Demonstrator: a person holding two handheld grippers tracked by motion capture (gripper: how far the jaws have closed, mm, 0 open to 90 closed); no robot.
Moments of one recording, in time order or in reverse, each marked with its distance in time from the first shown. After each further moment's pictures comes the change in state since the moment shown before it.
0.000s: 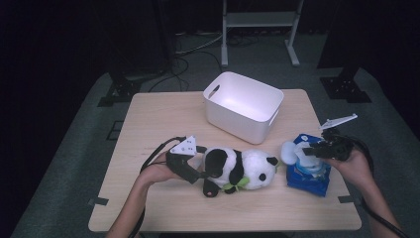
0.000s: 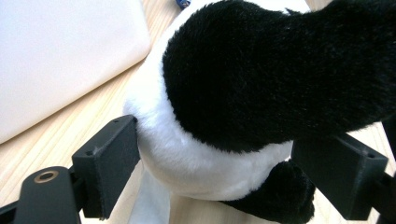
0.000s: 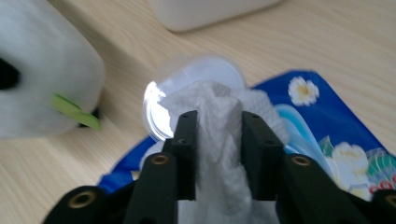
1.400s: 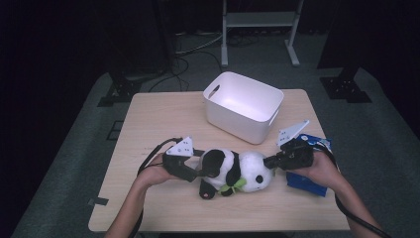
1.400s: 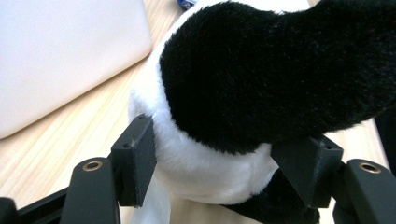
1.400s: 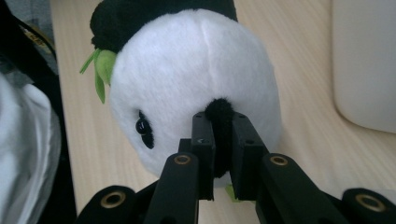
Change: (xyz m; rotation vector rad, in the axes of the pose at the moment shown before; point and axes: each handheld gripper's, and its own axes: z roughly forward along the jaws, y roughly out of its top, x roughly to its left) left arm -0.007 -0.002 -0.014 -0.004 -0.001 -0.025; right arm 0.114 0.048 0.020 0.021 0.308 -0.437
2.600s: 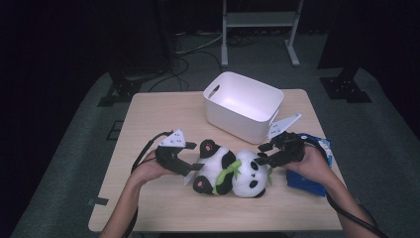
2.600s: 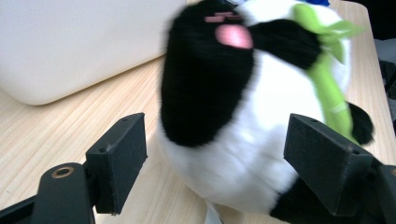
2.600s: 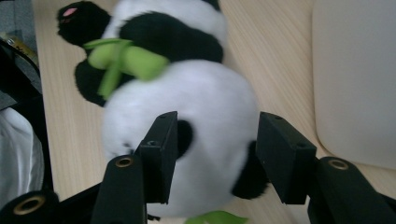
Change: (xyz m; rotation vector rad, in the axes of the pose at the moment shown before) left arm 0.019 -0.006 -0.009 0.002 0.085 -0.104; right arm -0.001 0.028 0.006 -0.040 -0.055 -0.007
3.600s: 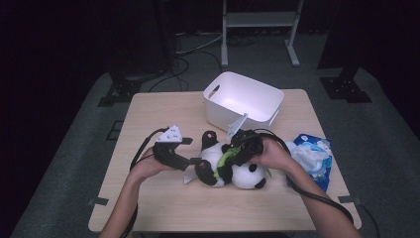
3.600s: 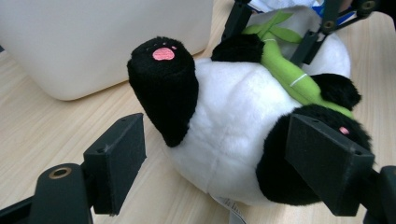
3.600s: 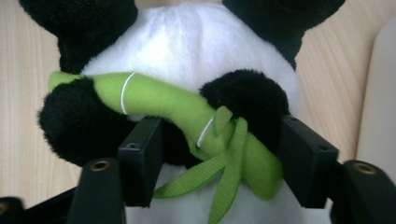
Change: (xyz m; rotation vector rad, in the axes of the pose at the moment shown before) left arm 0.014 -0.005 -0.007 -0.032 0.061 -0.038; right arm -0.004 0.055 0.092 0.151 0.039 -0.134
